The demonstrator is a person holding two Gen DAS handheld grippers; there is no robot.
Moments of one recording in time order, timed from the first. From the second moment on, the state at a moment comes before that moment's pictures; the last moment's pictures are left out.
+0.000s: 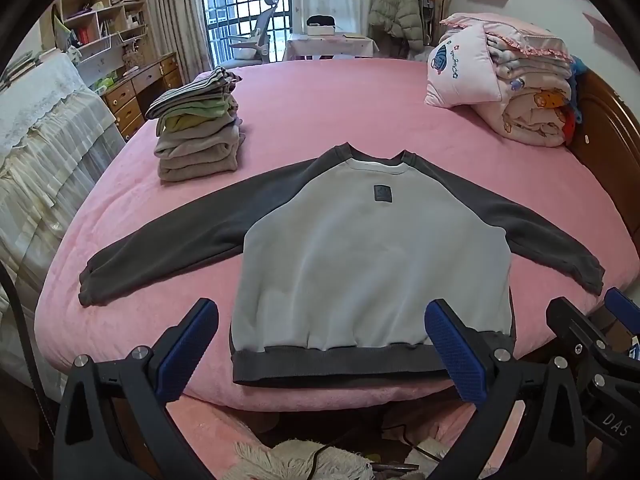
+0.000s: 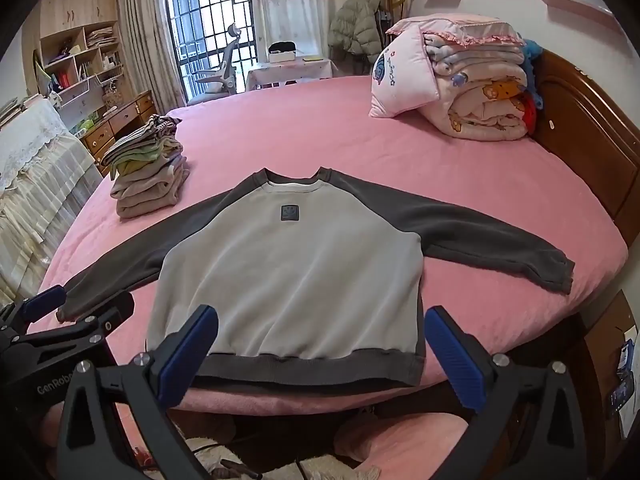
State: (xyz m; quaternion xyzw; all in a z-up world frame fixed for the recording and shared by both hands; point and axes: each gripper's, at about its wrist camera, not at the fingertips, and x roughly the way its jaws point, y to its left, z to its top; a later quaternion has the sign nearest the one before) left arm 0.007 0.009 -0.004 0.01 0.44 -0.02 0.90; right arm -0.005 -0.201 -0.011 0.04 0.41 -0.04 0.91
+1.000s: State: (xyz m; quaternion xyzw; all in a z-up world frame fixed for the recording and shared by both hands) left arm 0.008 0.007 -0.006 0.01 0.44 -0.02 0.90; right arm 0.000 -0.196 -0.017 0.04 0.41 -0.04 0.91
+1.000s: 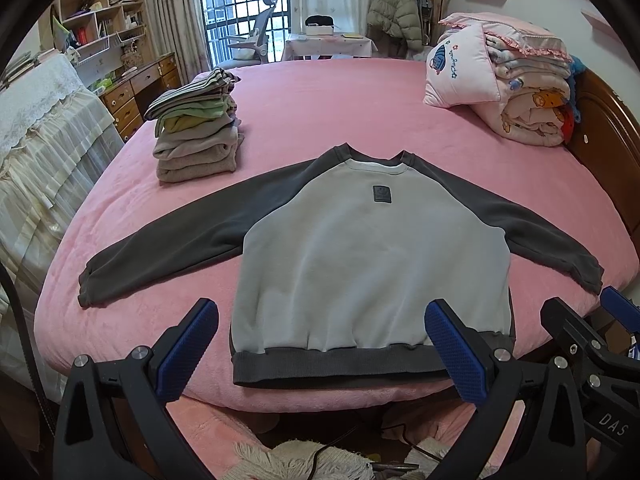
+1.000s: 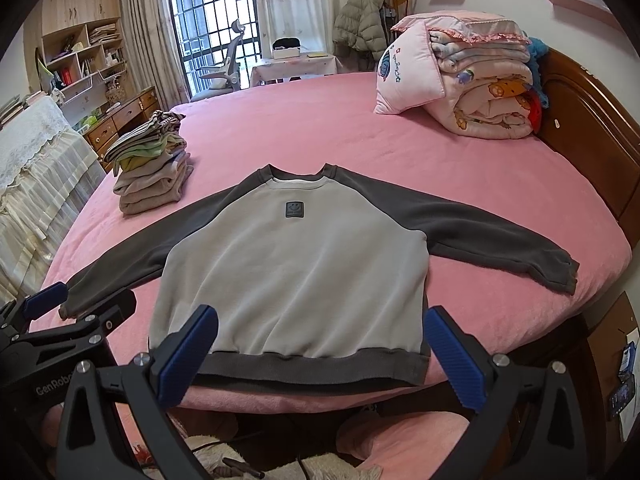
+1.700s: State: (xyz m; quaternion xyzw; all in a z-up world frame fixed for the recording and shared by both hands) left arm 0.010 0.007 -0.004 0.01 0.44 -0.02 0.90; right arm -0.001 -0.191 -0.022 0.05 0.41 -0.03 0.91
